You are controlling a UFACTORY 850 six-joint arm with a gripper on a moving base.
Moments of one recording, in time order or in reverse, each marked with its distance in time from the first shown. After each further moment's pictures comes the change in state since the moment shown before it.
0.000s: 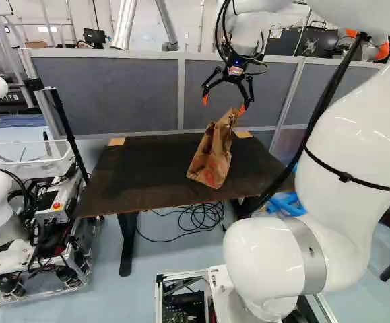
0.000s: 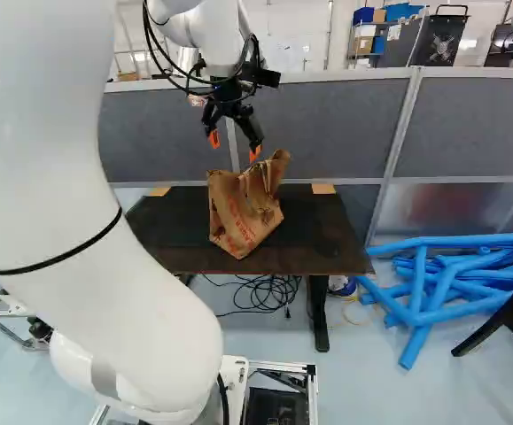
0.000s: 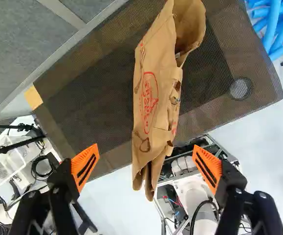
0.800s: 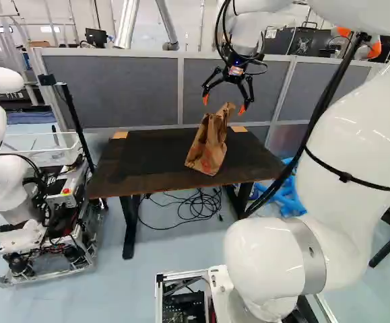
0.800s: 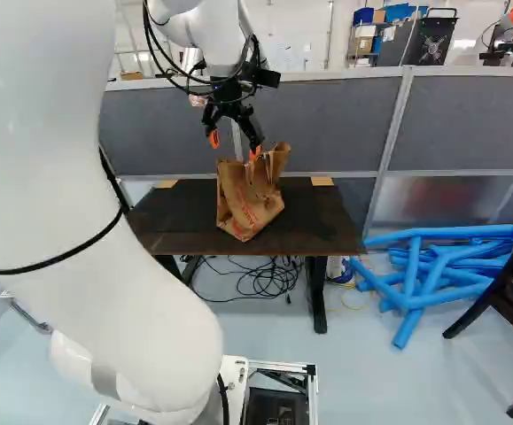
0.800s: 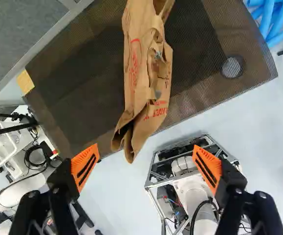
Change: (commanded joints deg) arm 0.0 0.0 0.0 0.0 0.0 0.0
